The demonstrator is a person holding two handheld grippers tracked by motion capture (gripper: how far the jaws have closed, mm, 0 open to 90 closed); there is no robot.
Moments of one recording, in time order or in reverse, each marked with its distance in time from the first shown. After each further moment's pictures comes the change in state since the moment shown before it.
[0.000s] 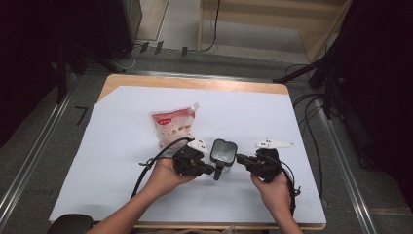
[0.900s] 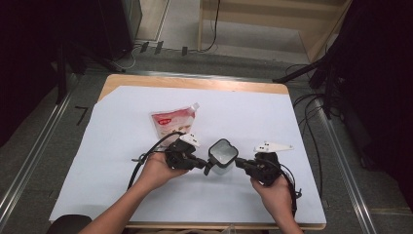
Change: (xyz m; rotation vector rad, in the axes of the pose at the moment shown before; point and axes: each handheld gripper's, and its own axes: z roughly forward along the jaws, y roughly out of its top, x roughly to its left) left arm 0.022 -0.007 -0.018 0.029 0.031 -0.012; right arm 0.009 -0.003 -0.005 0.022 0.024 -0.047
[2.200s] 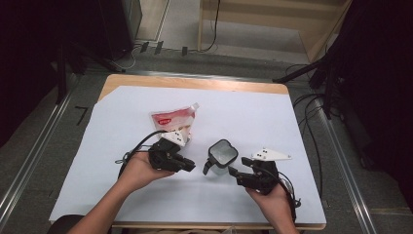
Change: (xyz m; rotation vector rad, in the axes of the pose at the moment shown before) left arm -0.002 -0.012 -0.042 -0.003 -0.052 -0.006; right arm 0.021 -0.010 -0.006 -0.045 -0.082 -0.031
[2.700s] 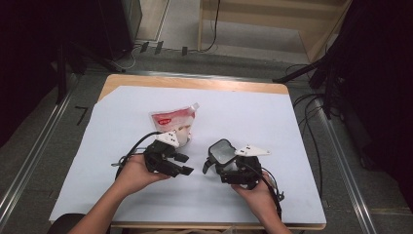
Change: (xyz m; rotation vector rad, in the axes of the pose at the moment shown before) left arm 0.006 -0.017 -0.004 -0.067 0.020 -0.046; right arm 0.010 0.002 0.045 0.045 -0.055 0.005
